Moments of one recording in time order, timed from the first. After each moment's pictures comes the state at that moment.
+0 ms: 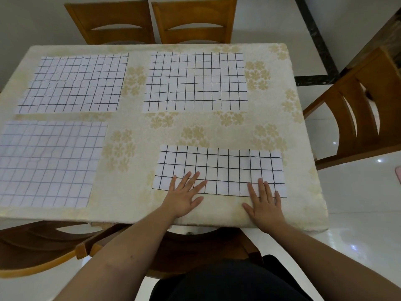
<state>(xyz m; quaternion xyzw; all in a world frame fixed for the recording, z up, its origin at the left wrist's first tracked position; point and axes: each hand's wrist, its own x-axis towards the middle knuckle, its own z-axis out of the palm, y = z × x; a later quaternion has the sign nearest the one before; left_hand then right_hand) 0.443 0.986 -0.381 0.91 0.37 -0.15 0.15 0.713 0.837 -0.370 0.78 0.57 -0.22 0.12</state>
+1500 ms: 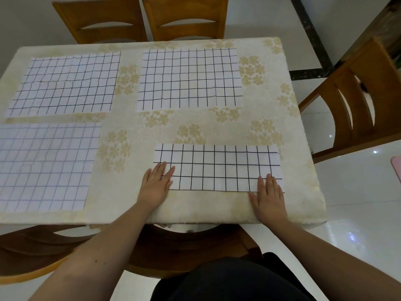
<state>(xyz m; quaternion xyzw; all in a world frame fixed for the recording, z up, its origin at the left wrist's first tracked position) 0.390 1.026 -0.373 0.86 0.48 -0.10 0.12 0.718 0.832 -0.372 0.84 0.50 -0.19 0.03</state>
